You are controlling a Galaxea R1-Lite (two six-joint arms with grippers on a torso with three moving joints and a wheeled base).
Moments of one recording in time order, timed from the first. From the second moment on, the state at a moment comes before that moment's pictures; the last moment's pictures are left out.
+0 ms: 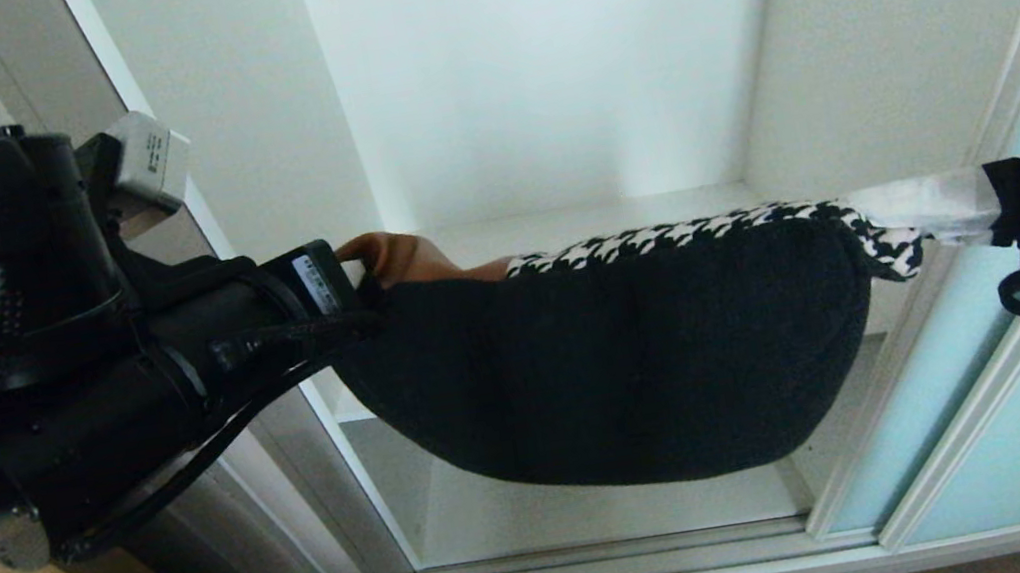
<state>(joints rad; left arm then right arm) -0.63 1.42 -0.96 -0.34 0.34 -0.38 0.31 1.27 -1.02 -0.12 0.55 0.74</state>
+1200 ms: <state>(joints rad) -0.46 1.73 -1.49 -0.36 0.28 -0.31 0.22 1.64 -1.56 -0.15 0.50 0.72</state>
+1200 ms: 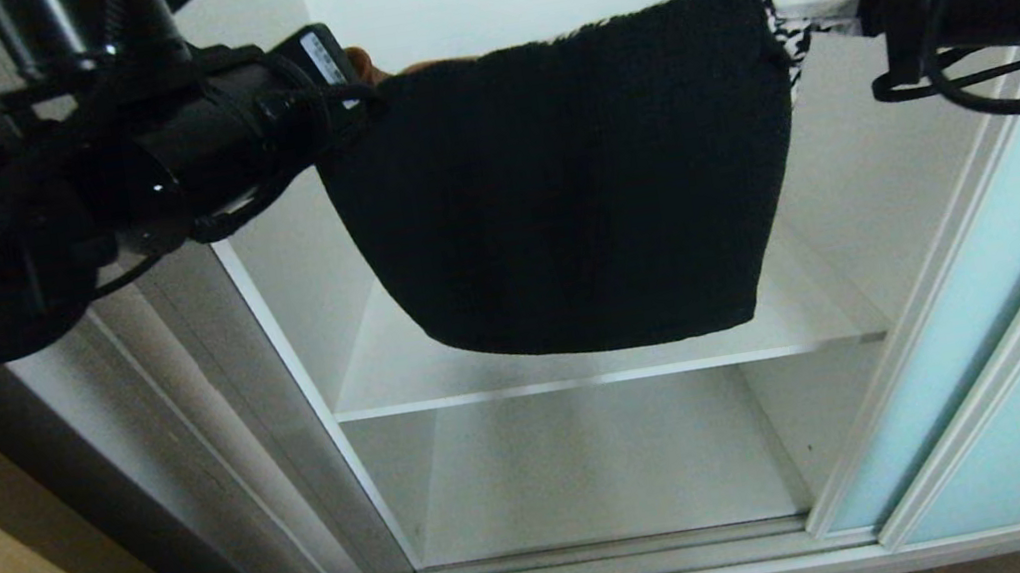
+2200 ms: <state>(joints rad) -0.35 1.94 -1.72 -0.45 0.23 -0.32 0.15 1.92 -1.85 -0.28 0.51 0.72</state>
